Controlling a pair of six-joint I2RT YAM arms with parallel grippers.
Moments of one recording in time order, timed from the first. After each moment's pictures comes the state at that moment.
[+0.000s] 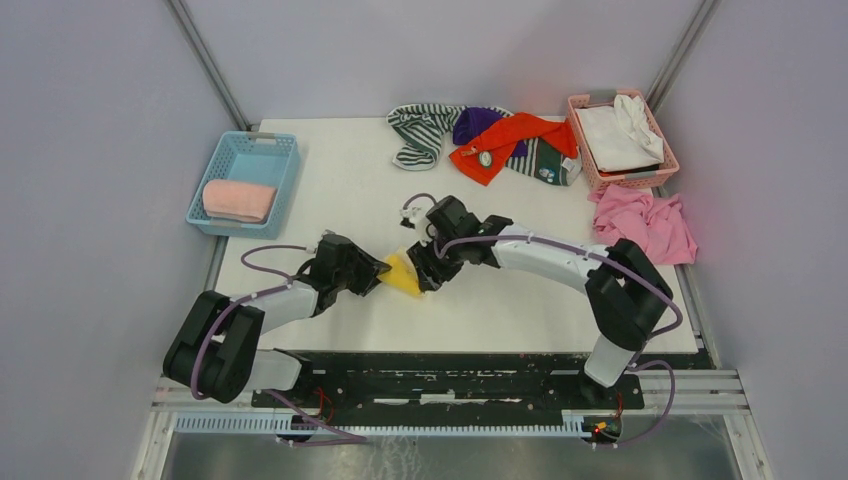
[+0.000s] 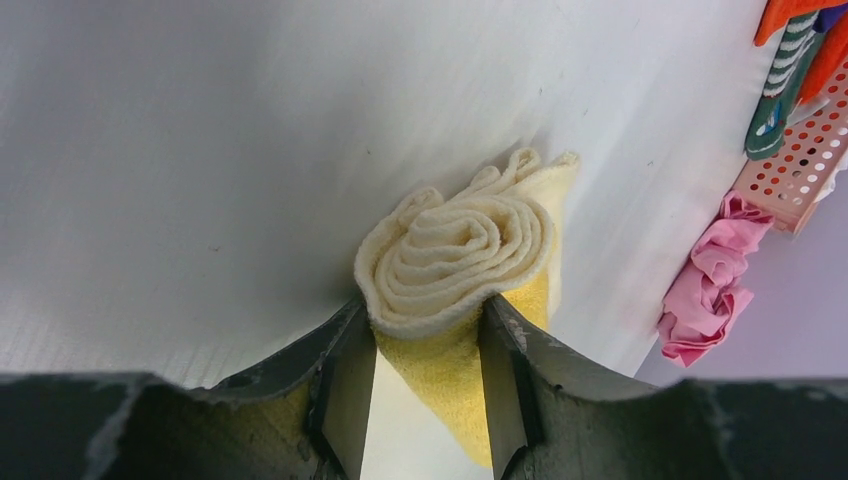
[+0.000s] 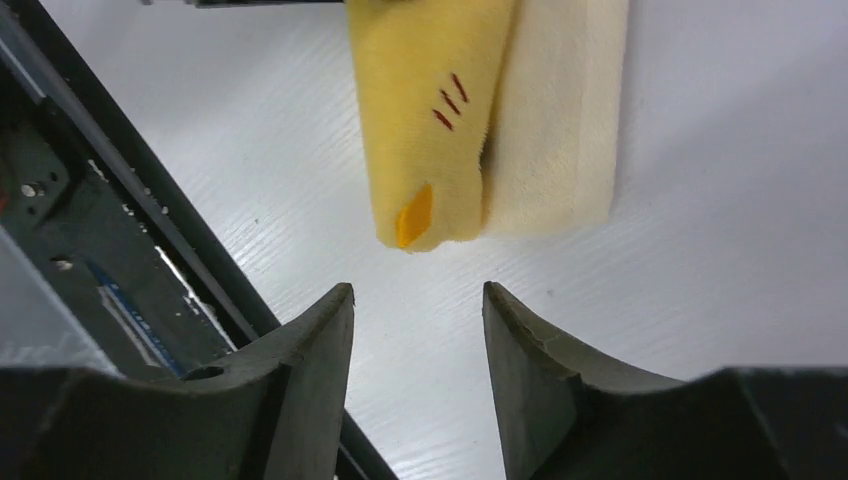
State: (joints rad) left arm -0.37 1.34 0.39 0.17 0.08 -1.20; right arm 0.80 1.74 1.18 -0.43 -0.37 0.16
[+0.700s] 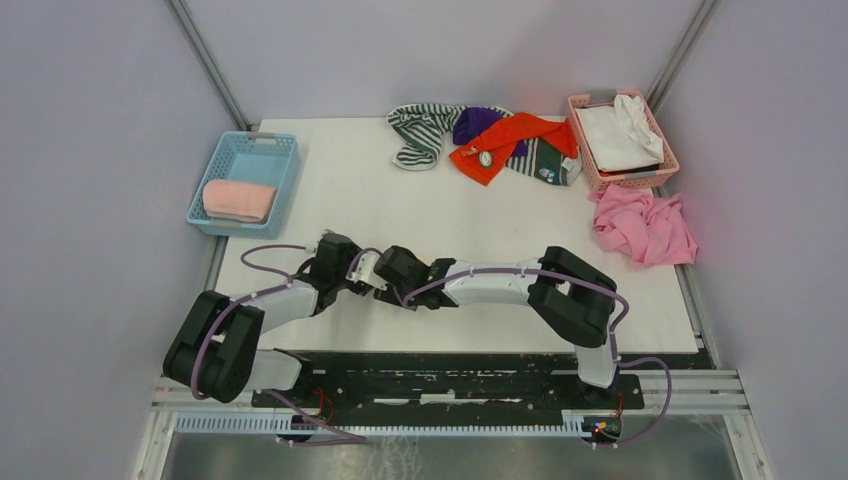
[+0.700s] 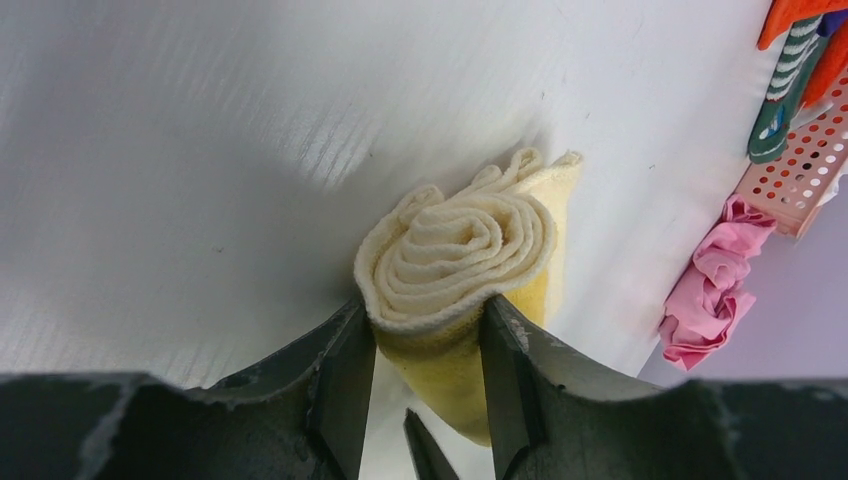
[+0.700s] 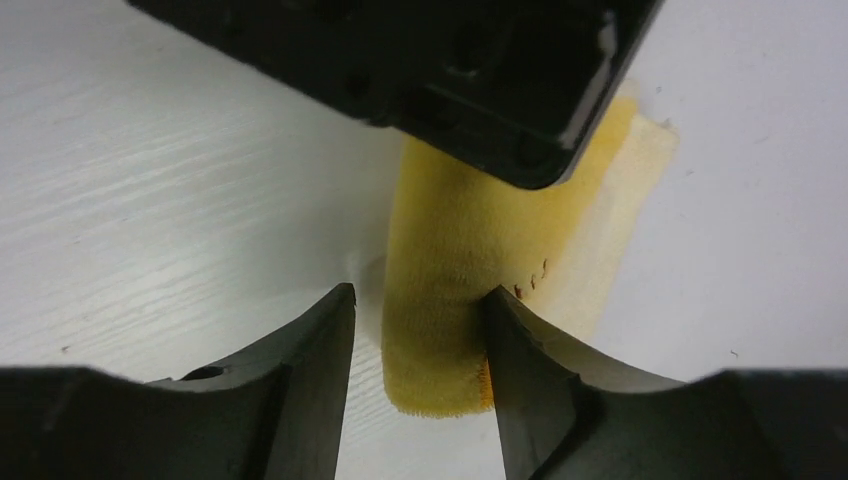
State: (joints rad) left arm -0.37 1.34 0.40 0.15 0.08 -1.20; right arm 1.13 1.93 1.24 -0.24 0.21 -0.28
